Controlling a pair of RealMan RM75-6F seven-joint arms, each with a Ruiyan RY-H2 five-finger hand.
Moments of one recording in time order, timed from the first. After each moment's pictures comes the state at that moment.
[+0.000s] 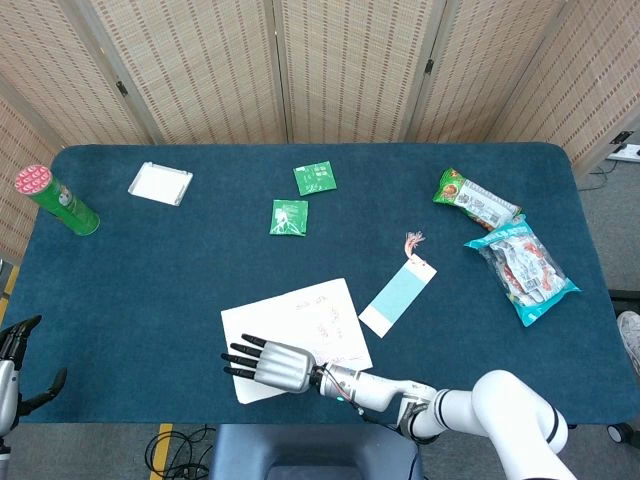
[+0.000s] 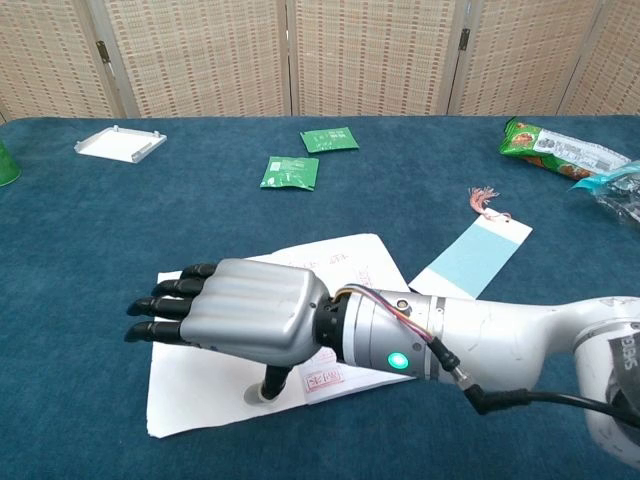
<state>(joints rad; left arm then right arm) 0.02 -1.14 -0.06 -1.70 1.45 1.58 0.02 1.04 -1.95 -0.03 -1.03 -1.80 0.96 -0.14</state>
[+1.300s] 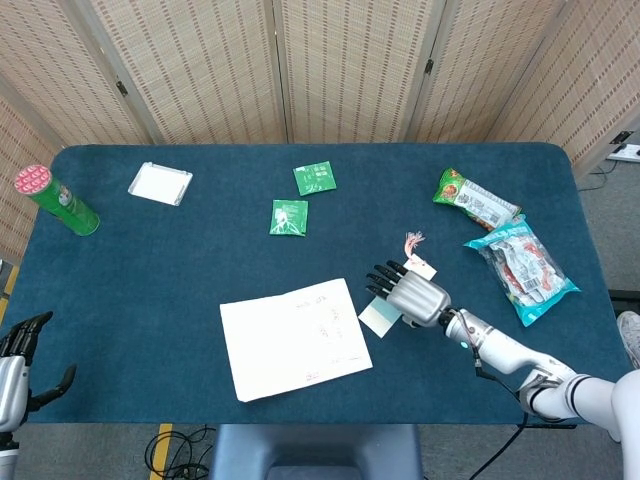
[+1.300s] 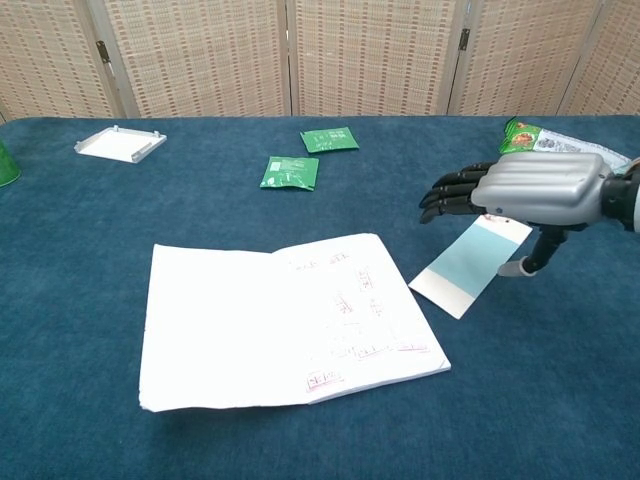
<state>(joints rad) 0.00 -1.14 -0.06 -1.75 1.46 1.56 0.06 0.83 -1.41 -0.13 -1.17 -1.68 0.93 -0.01</state>
